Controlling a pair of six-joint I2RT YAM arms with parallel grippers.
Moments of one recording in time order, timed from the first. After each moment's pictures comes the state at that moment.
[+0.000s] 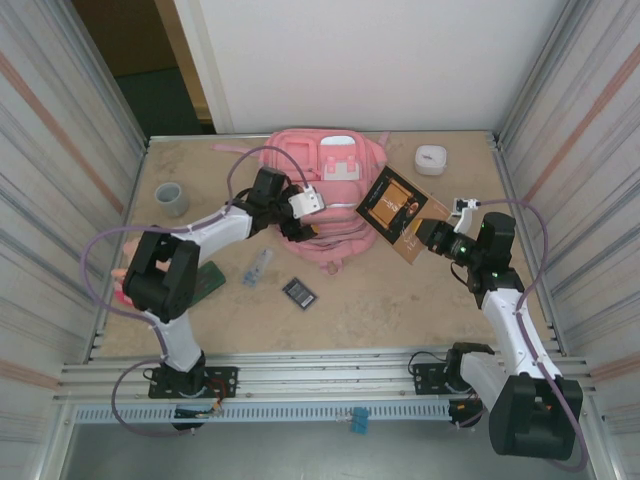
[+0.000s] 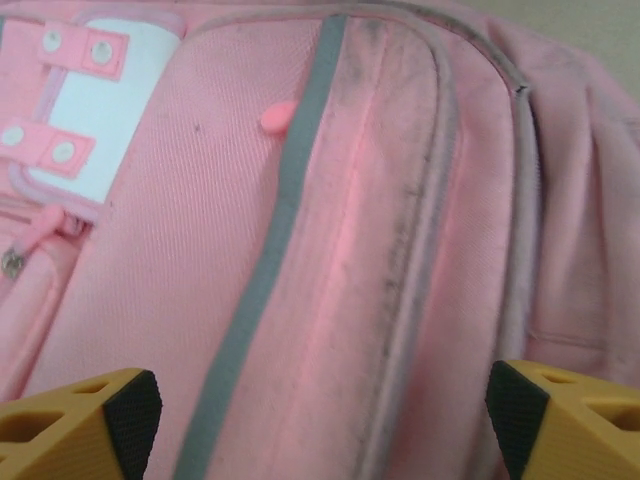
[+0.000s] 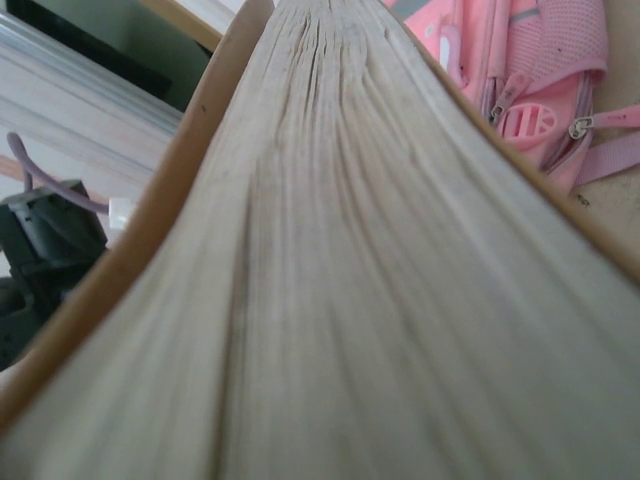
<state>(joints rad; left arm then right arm) -0.48 1.82 1.20 -0.15 0.33 0.79 -0.08 0.92 0.54 -0.02 -0.78 0.62</state>
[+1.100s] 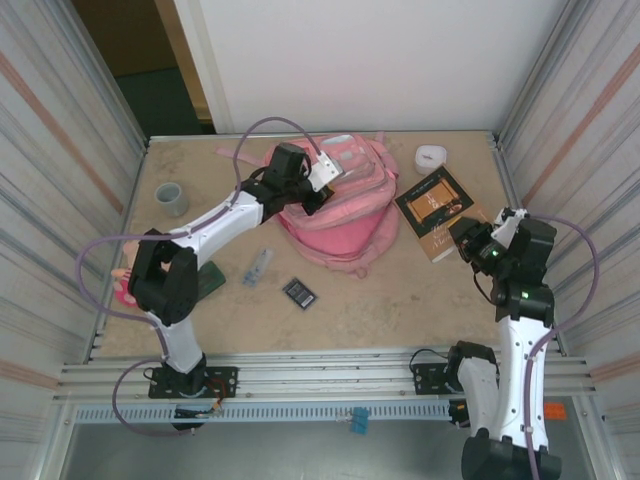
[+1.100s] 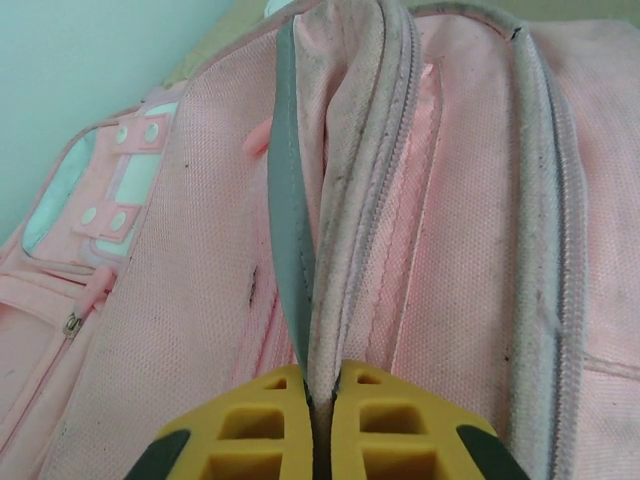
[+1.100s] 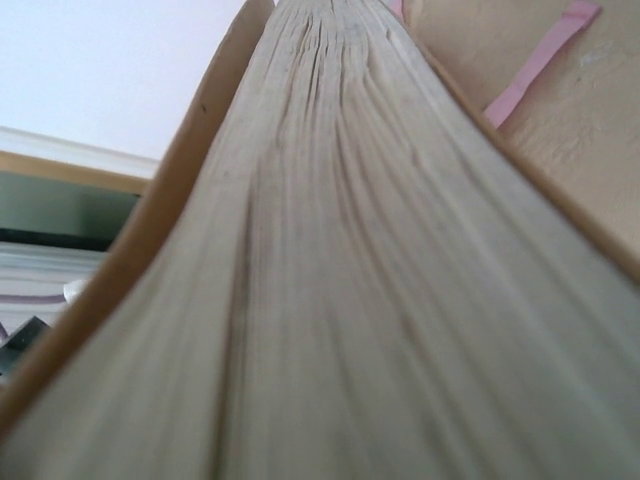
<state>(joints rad) -0.58 1.80 1.45 -0.27 0.25 0.39 -0.25 0.66 0.79 -0.60 -0.64 0.90</state>
